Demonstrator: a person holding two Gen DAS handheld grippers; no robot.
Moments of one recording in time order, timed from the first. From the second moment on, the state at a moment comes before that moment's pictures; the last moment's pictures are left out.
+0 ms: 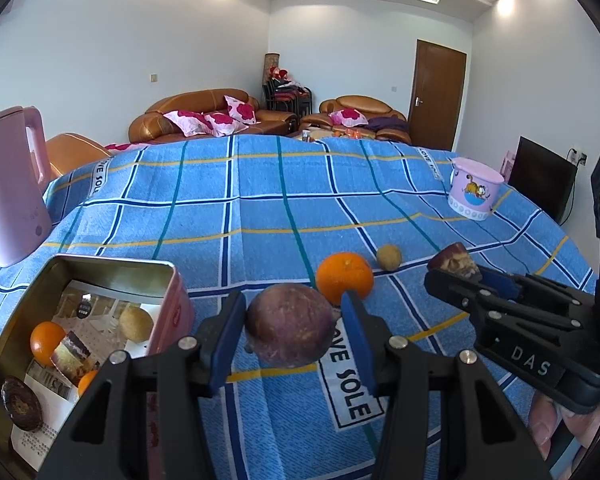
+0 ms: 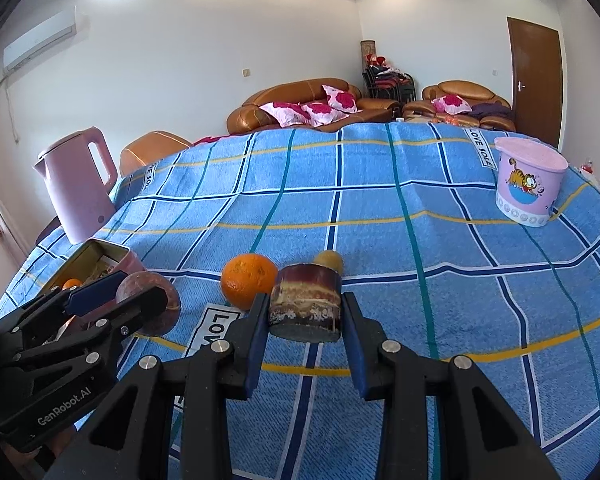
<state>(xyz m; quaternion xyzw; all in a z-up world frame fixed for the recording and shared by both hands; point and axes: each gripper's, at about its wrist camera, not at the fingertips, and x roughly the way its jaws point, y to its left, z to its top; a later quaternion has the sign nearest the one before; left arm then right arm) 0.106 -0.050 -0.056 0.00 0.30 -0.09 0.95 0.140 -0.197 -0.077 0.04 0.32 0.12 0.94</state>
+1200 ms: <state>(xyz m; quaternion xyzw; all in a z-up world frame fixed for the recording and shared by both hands) 0.088 -0.048 -0.046 0.00 0.25 -0.07 0.97 0.115 -0.199 -0.063 0.03 0.25 0.10 0.96</state>
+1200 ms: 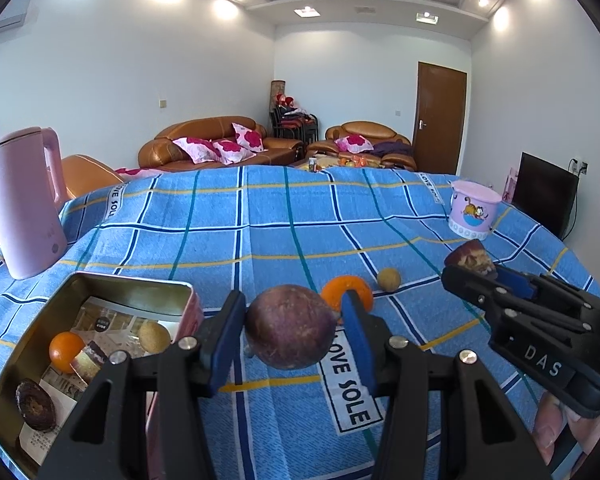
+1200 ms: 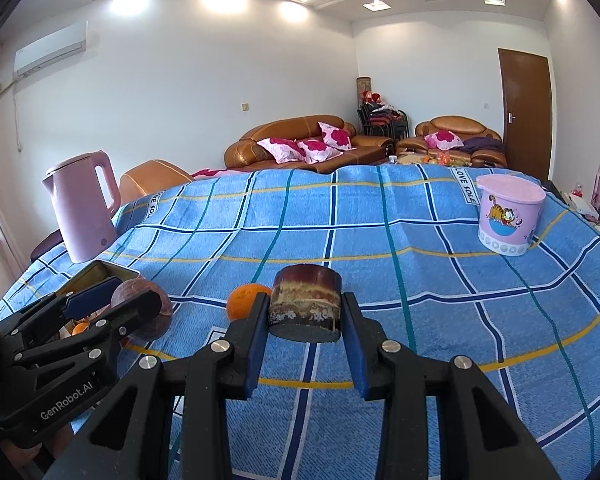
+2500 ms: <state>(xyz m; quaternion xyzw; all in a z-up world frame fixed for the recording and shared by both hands) 0.068 -0.045 -0.037 0.00 0.19 -0.05 0.98 0.097 -0.195 -0.055 0.02 0.19 0.09 0.98</state>
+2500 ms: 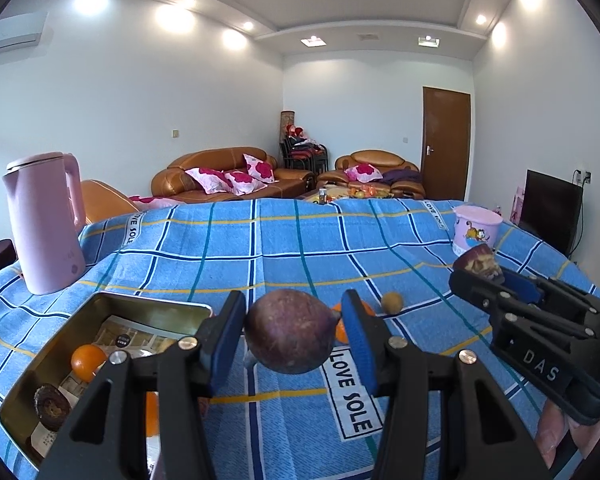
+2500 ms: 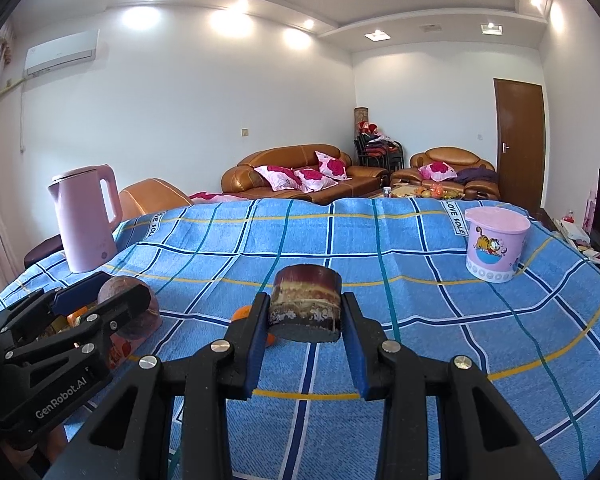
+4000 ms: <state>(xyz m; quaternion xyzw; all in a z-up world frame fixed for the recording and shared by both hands) 0.037 0.107 -0.046 -0.04 0.27 0.06 0.96 0.072 -0.038 -0.035 -0.04 0.22 0.29 0.93</state>
